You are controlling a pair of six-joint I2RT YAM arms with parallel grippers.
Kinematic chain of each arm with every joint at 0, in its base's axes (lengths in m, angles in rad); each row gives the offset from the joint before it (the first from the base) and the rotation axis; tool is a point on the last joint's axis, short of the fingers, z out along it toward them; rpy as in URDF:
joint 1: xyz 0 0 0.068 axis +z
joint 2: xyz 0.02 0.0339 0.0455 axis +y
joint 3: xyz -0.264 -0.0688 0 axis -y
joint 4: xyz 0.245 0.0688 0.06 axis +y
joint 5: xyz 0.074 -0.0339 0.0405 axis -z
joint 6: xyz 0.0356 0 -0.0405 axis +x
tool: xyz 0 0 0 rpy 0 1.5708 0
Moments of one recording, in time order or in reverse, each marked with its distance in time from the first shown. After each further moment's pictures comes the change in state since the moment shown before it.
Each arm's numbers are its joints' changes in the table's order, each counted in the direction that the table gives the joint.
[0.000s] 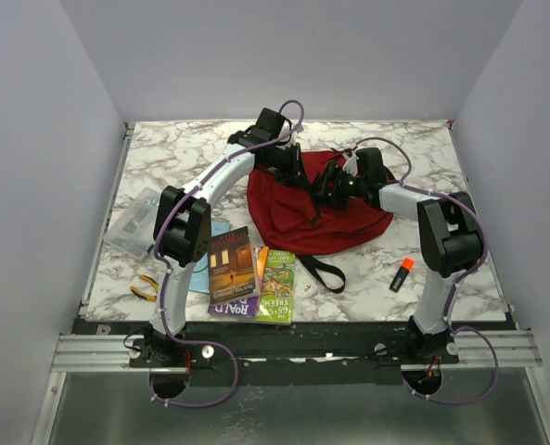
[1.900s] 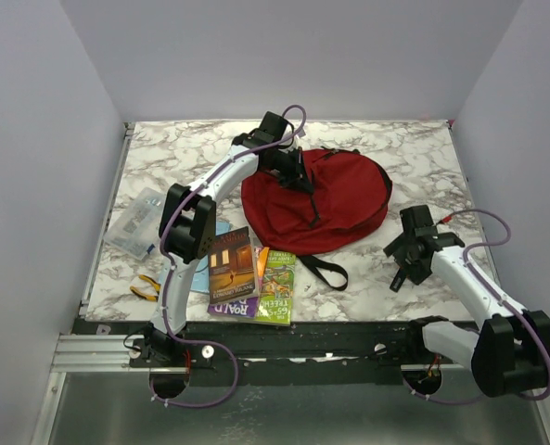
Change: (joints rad) left arm -0.006 0.055 0.021 -0.003 0.035 -0.031; right arm -0.135 -0.835 -0.488 0.826 0.911 0.307
